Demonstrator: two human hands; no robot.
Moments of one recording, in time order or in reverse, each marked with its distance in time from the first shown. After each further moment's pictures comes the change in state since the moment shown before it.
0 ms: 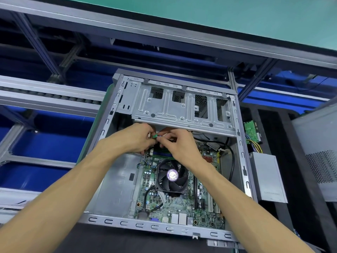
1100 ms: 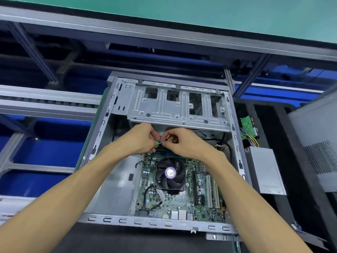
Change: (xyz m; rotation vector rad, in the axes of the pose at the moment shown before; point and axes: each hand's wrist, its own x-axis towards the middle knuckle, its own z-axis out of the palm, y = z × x) left_hand -0.004 0.019 0.012 -0.393 0.006 -0.098; right_hand 0.004 0.003 -0.033 -0.165 -0.329 -0.013
